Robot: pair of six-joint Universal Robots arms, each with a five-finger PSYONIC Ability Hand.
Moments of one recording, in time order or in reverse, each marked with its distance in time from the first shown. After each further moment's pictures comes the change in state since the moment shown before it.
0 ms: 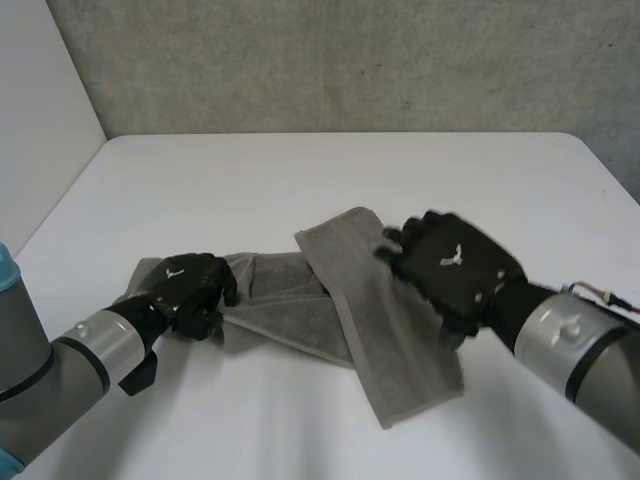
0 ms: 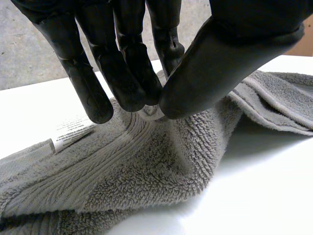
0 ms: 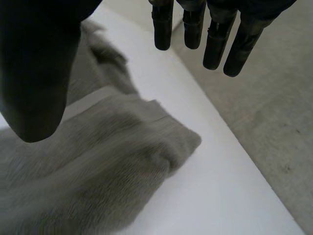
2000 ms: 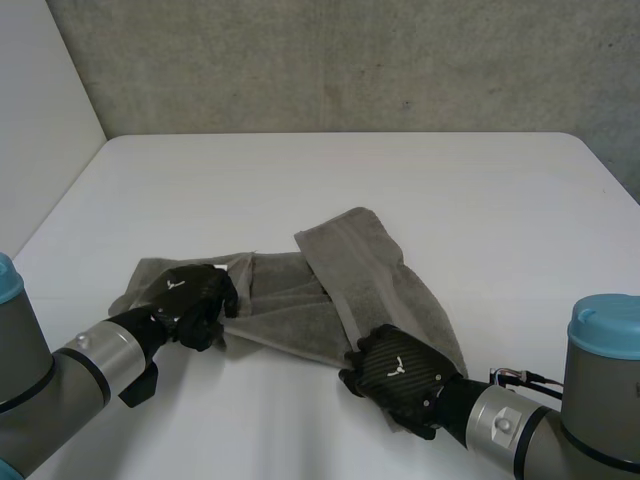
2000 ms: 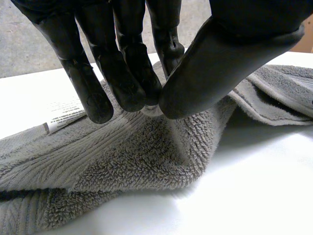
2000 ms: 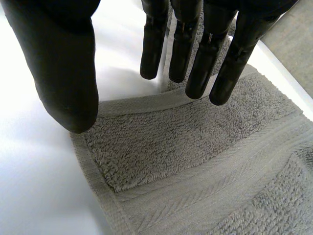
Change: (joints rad) left arm 0.004 -0.004 -0.036 0.010 0.001 -0.002; right arm 0.043 0.281 0.162 -0.168 -0.172 -0.192; left_hand 0.000 0.001 0.000 0.000 0.000; right_hand 0.342 0.368 0.355 0.347 0.350
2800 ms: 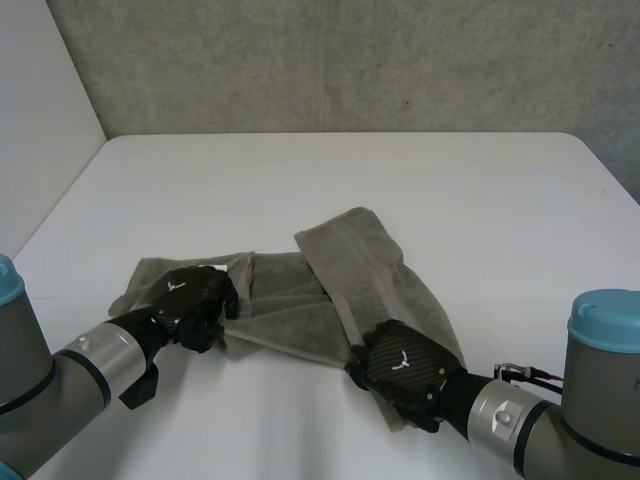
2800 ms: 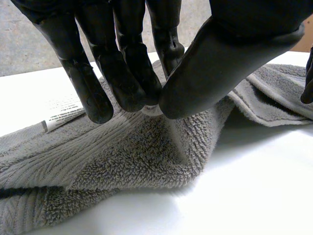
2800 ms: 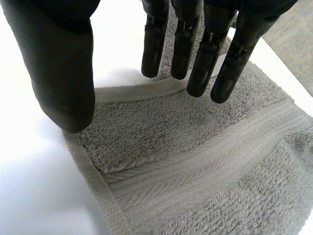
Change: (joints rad) left arm -0.002 0.000 -0.004 0.000 0.000 0.000; right arm -0.005 0.000 -0.014 0.010 0.033 -0.003; left_hand 0.000 0.002 0.000 0.000 0.000; right_hand -0.029 -0.042 -0.034 -0.030 -0.045
